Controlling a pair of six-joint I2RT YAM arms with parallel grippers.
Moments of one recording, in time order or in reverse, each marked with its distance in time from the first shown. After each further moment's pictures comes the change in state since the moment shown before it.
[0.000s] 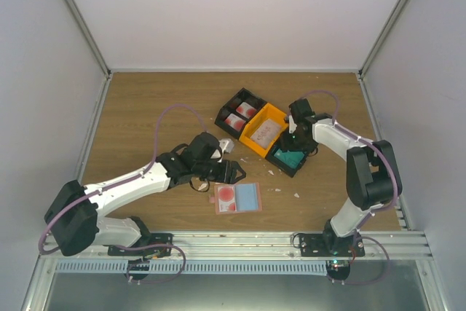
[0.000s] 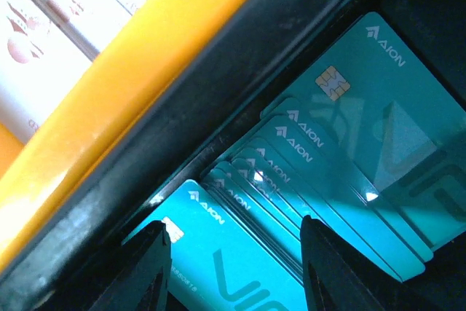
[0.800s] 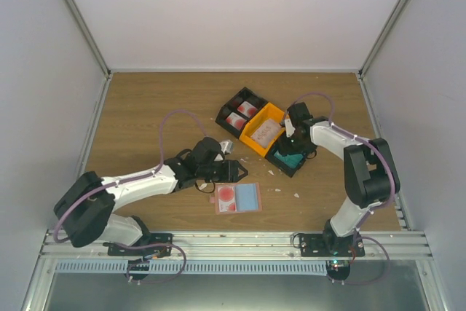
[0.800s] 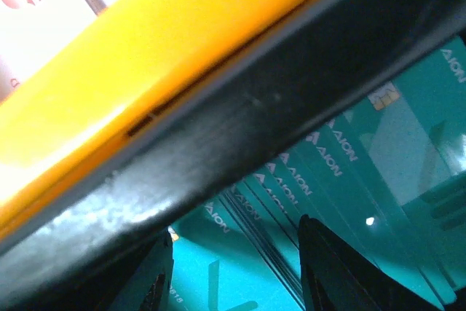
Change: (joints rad) left arm 0.004 0.058 -0.106 0.258 -0.027 -0.134; right arm 0.008 0.025 -0.036 0.043 -0.009 -0.132
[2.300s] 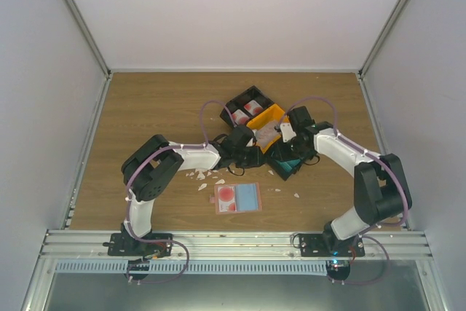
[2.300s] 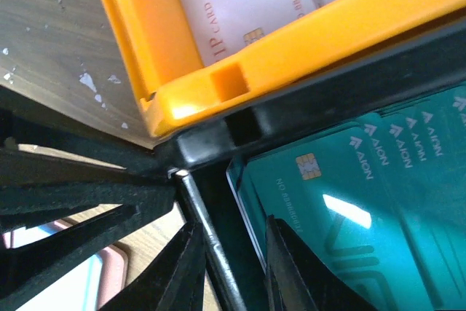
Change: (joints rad) left arm -0.006 0.616 0.408 0.127 -0.007 -0.031; right arm 0.051 -0.151 -0.064 -0.053 -0.190 0.006
